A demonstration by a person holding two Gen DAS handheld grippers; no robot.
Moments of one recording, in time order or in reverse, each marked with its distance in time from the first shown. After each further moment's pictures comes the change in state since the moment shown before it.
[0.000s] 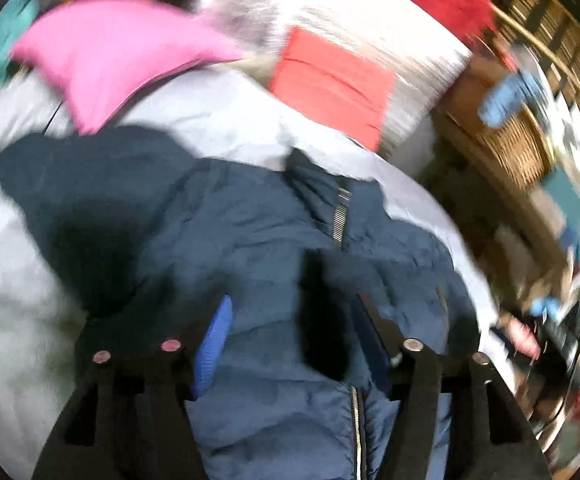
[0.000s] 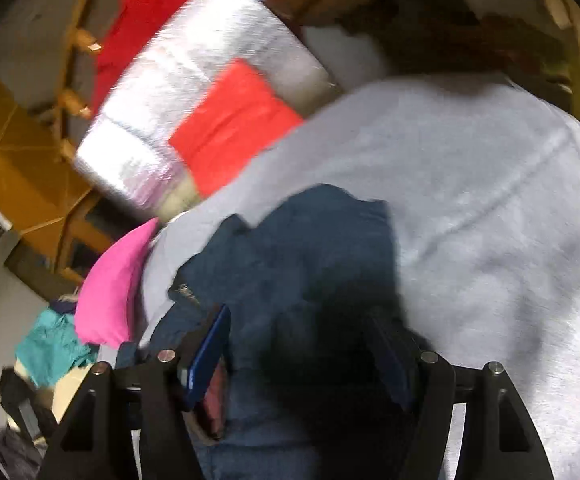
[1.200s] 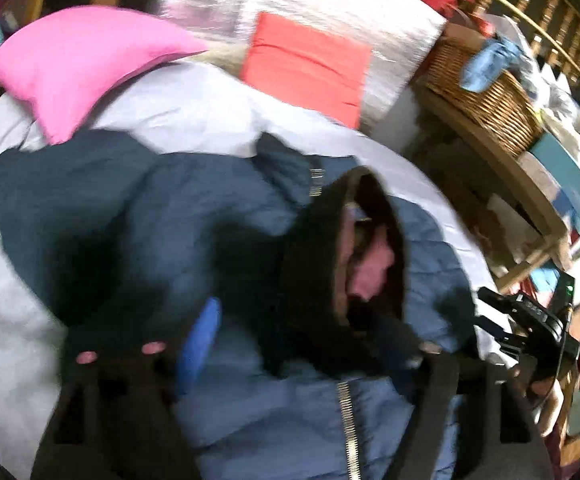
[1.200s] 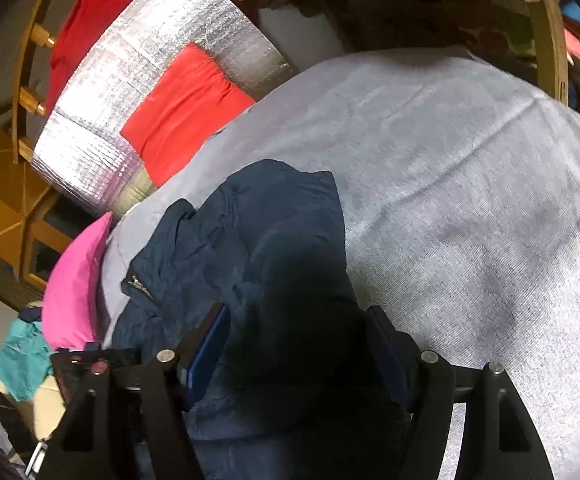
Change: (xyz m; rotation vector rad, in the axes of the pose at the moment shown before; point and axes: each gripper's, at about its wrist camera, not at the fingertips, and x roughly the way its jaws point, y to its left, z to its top) left arm 0.013 0.011 0.005 -0.004 0.068 -0.022; right arm 0.017 -0.023 -0.005 0.074 0.071 -0.152
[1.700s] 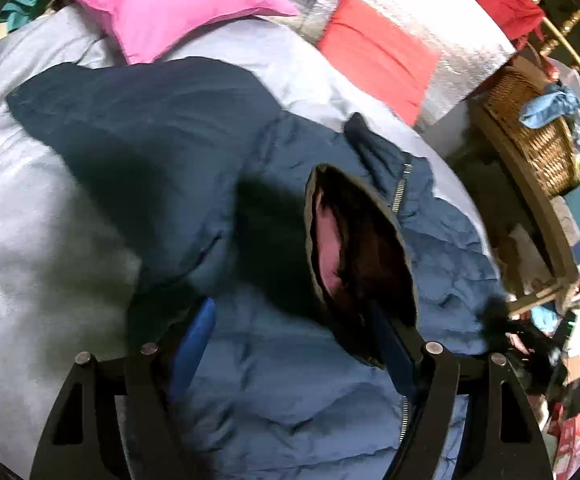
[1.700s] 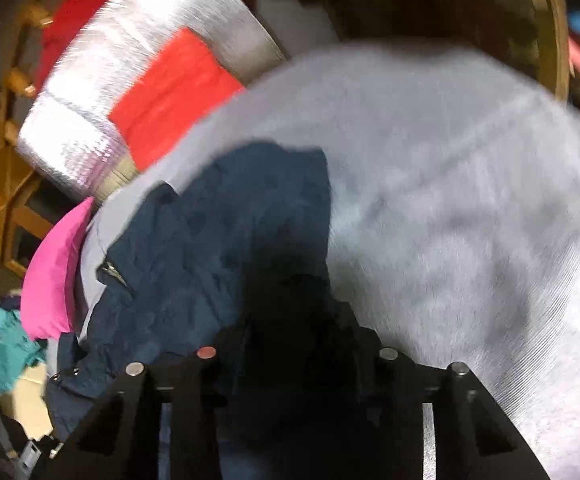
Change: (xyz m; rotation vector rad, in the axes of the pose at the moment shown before) left arm -0.003 0.074 -0.010 -0.200 0.092 0.043; right arm 0.011 0.008 -0.008 -0.070 -0.015 -0.057
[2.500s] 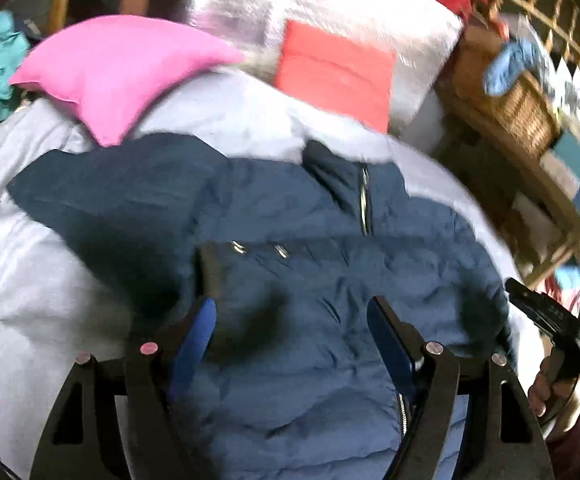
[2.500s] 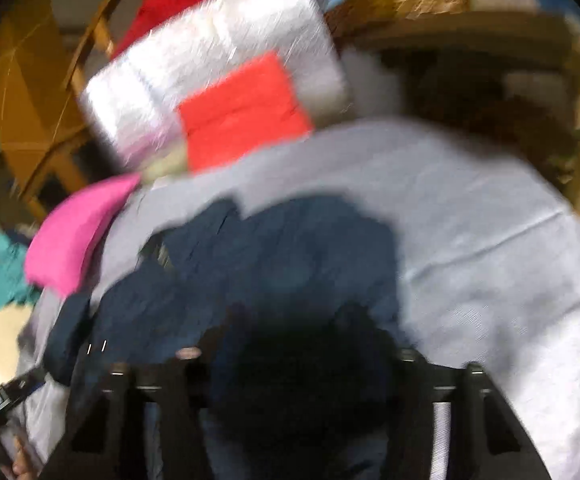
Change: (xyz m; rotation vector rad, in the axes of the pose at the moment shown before) left arm -0.015 -0.054 -0.014 0.240 -0.105 0.061; right arm -0.031 0.047 -0.019 -0.265 -0.055 0.045
